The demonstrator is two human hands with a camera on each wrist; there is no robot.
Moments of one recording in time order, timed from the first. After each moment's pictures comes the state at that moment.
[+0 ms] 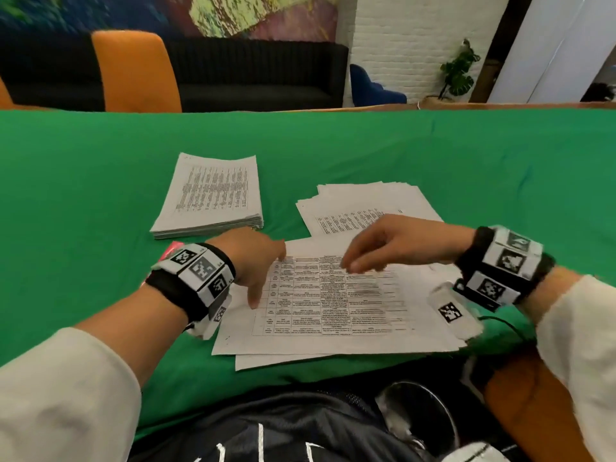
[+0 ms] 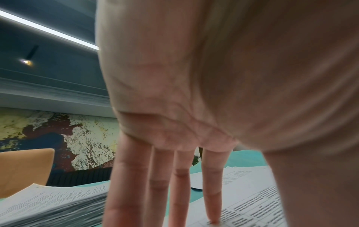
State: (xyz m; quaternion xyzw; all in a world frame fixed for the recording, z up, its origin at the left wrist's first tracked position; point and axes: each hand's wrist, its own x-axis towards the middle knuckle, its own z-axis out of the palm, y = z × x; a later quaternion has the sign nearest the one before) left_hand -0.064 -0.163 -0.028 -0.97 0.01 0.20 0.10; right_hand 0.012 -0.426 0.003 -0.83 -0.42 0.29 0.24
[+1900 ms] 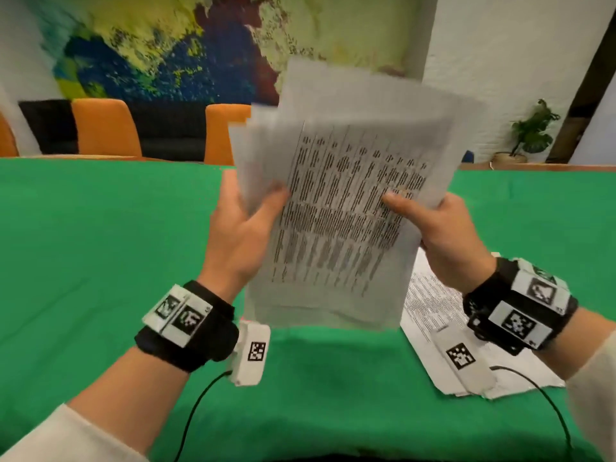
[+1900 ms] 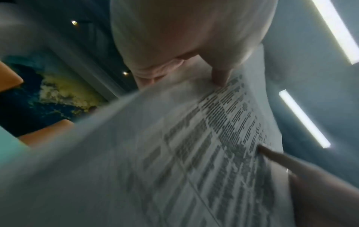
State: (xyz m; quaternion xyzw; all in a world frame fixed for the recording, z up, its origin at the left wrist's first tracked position) left_hand -0.141 -0.076 0.056 -0.71 -0.03 -0.44 -0.55; right_hand -0.007 -0.306 0.065 -0.59 -0.31 0.03 0.74
